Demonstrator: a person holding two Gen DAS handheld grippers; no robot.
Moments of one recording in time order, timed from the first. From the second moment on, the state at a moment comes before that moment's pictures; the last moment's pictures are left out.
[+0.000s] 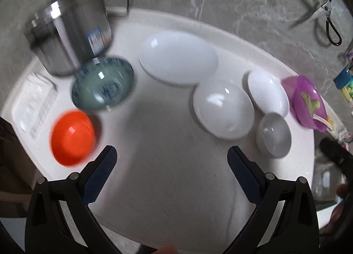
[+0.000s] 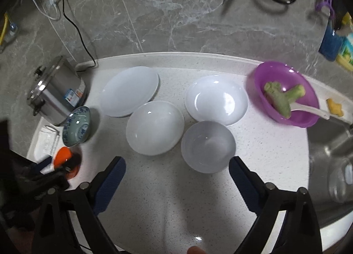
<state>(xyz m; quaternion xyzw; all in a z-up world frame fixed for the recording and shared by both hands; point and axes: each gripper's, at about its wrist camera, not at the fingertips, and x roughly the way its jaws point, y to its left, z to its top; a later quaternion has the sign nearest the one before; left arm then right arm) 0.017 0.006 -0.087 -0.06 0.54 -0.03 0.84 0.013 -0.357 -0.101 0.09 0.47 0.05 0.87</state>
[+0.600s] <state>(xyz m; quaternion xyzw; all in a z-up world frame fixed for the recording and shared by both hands) 0.161 0.028 -0.077 -0.06 0.52 -0.10 0.84 0.144 -0.375 -0.101 0.26 0.42 0.28 0.82</state>
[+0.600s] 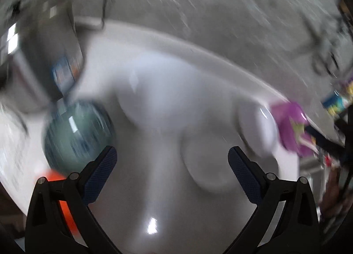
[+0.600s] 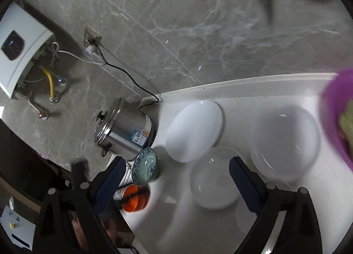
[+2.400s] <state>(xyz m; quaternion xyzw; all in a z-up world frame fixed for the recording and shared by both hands) 0.375 0.071 -0.237 -0.04 0.67 -0.20 0.72 0.322 -0.299 -0.275 0.26 0.62 0.18 0.72</state>
